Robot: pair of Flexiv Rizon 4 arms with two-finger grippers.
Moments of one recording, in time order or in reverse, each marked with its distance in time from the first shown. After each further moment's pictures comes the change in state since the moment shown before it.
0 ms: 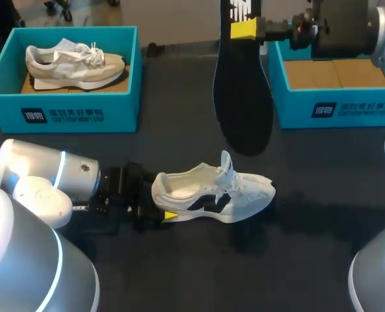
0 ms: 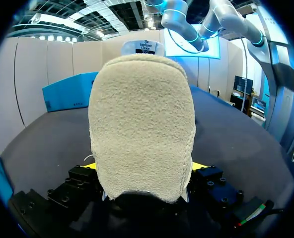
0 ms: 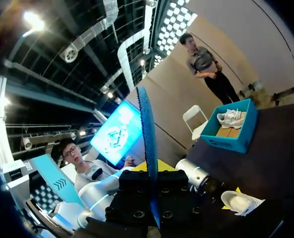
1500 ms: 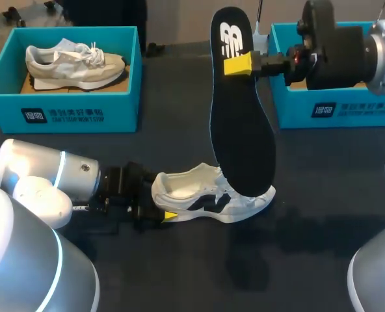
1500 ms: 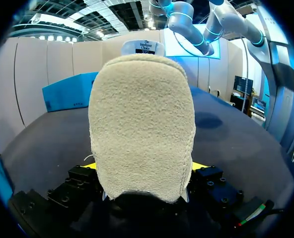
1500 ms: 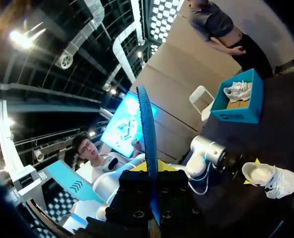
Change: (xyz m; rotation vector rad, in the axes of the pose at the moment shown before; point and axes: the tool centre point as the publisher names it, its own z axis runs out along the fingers) left arm 0.000 0.000 0.000 0.000 0.000 0.000; right arm 0.029 -0.058 0.007 0.105 0.073 0.142
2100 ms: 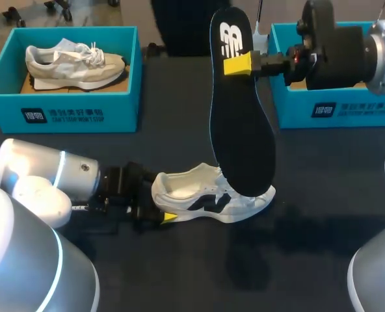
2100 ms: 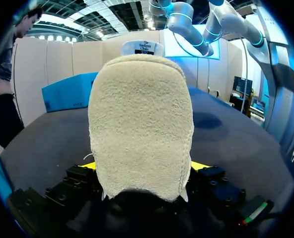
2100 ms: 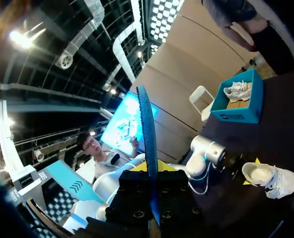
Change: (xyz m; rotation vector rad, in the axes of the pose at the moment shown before) left arm 0.001 0.000 -0.001 0.003 0.011 0.003; right arm 0.000 0.000 0.000 -0.001 0.000 0.000
